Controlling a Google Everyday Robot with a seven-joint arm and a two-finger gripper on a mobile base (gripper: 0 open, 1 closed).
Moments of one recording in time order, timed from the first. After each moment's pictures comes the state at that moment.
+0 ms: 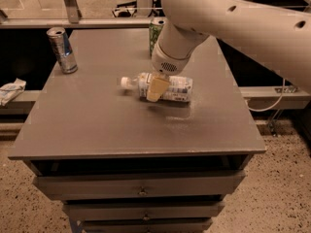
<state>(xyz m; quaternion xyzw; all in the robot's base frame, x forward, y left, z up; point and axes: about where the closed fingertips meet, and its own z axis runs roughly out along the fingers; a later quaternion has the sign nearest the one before) 0.597 -0.021 0.860 -0.63 0.74 0.01 0.22</state>
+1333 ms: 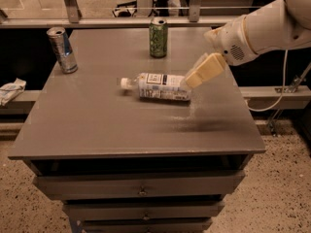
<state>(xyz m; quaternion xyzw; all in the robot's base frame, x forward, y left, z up) 0.582 -0.110 0.936 -0.50 0.75 0.17 0.39</state>
